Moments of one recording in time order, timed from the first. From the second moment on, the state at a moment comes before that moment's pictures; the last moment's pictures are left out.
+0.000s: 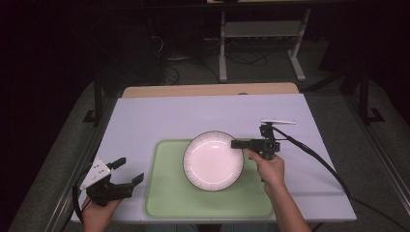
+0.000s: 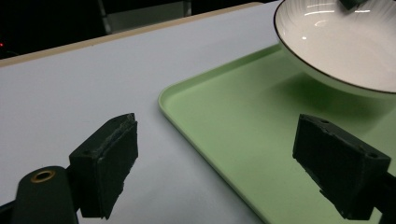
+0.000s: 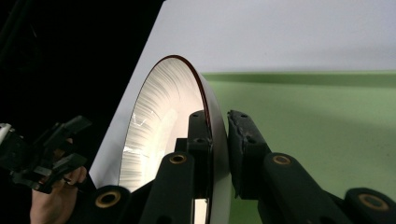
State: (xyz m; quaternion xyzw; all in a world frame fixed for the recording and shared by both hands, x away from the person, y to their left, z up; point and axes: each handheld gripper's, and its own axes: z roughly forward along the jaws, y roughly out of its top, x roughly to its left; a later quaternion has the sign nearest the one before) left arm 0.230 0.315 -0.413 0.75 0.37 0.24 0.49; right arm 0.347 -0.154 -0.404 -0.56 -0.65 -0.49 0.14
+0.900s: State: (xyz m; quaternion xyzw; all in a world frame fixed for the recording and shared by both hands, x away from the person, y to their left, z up) left arm 0.230 0.315 -0.413 0.75 0.37 0.24 0.49; right arm 0.340 -0.145 -0.440 -0.59 -0.68 -0.42 0.13
